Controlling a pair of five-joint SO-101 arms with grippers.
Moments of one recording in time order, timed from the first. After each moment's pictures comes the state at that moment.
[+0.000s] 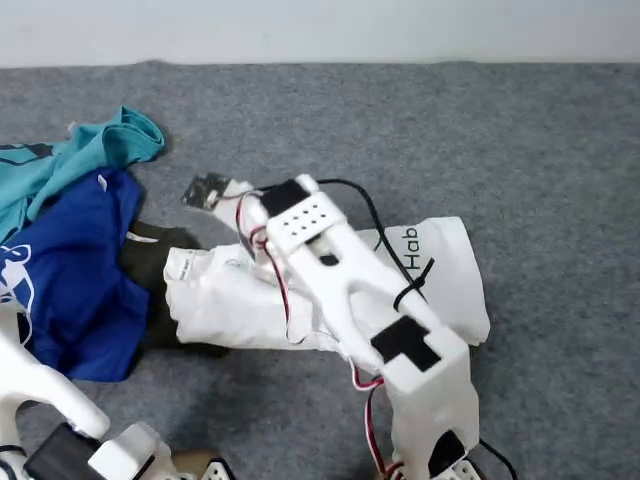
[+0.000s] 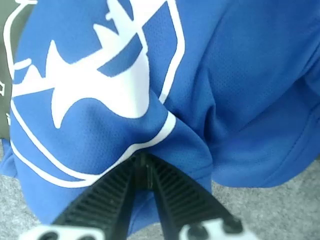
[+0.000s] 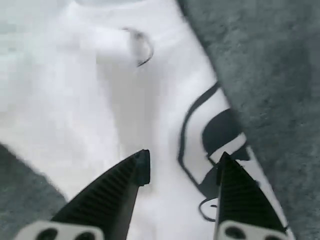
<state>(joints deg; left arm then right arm) -57.3 -13.6 31.5 74.2 -29.2 -38.7 25.1 -15.1 77.6 28.8</state>
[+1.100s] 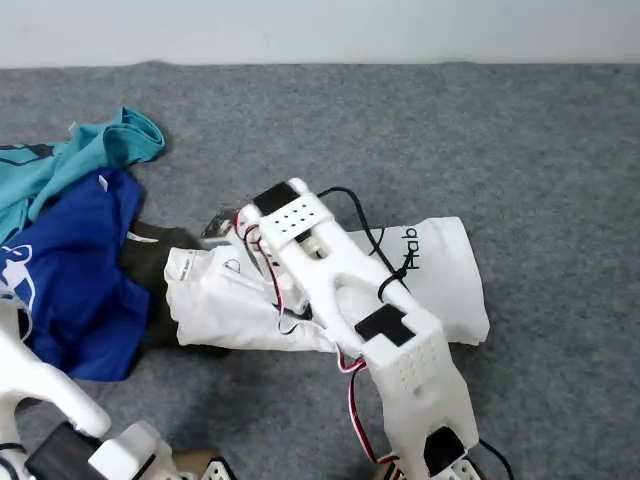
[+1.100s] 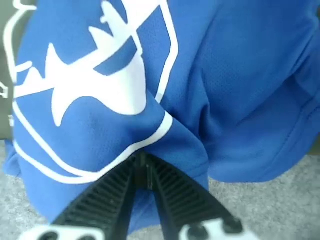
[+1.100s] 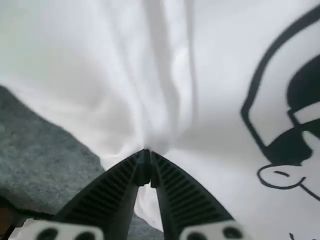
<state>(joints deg) -56.4 -13.6 27.6 78.5 -29.1 -38.1 34.9 -19.5 95.7 28.8</state>
